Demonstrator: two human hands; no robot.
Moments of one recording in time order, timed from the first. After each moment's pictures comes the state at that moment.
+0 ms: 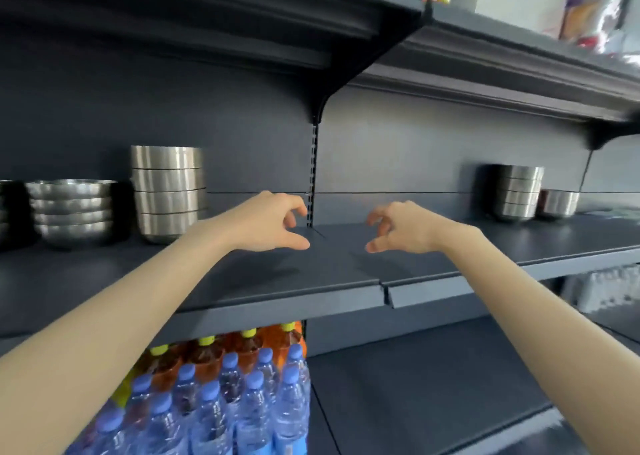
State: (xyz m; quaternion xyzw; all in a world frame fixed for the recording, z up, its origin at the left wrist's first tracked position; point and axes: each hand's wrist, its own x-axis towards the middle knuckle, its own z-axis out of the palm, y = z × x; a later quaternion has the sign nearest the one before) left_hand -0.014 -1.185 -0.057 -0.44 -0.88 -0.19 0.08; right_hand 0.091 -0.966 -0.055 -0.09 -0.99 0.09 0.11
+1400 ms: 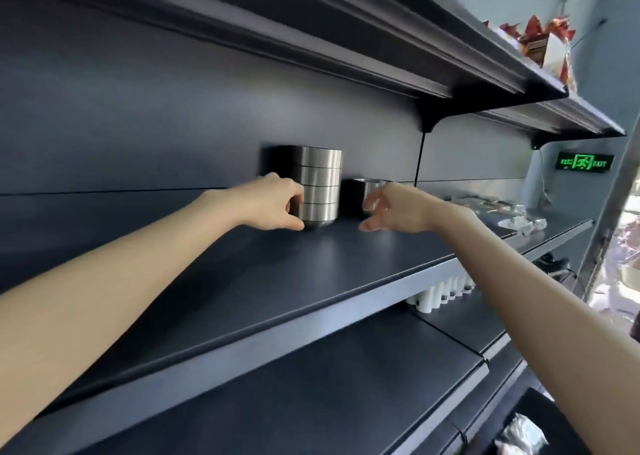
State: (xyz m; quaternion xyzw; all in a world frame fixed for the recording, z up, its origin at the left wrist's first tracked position) left_hand 0.039 -0.545 -0.042 -0.55 -0.82 -0.10 0.09; right_hand 0.199 -0.373 -0.041 -0.24 -0.96 0.07 0.15
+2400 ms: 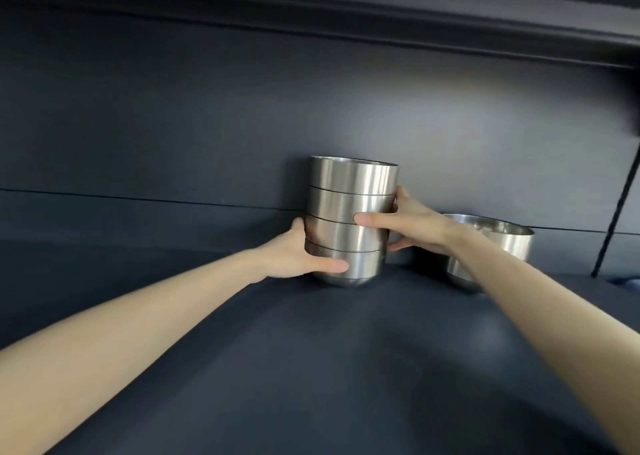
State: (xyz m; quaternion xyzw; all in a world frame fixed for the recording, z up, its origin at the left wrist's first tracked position) left_hand -0.052 -0.364 -0.106 -0.24 -0.88 -0.40 -0.05; right_hand -0.006 -0.154 -0.057 0.05 -0.88 0.47 0.06
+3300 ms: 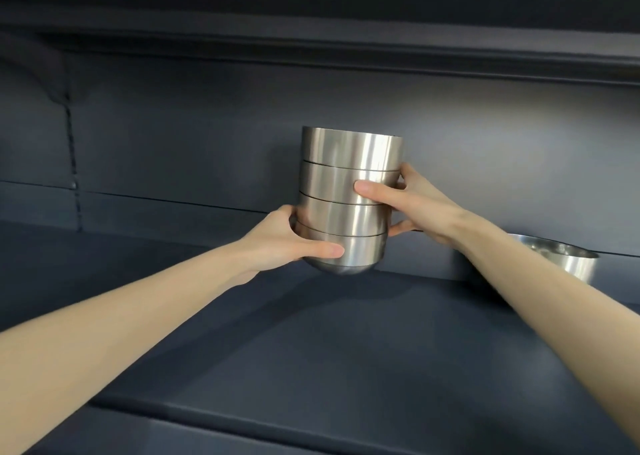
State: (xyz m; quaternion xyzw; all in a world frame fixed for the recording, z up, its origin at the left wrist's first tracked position) left_hand 0.011 -0.462 -0.075 -0.17 -0.83 -0.52 0.05; right_hand 0.038 -0.252 -0.016 0.16 -0.84 0.50 0.12
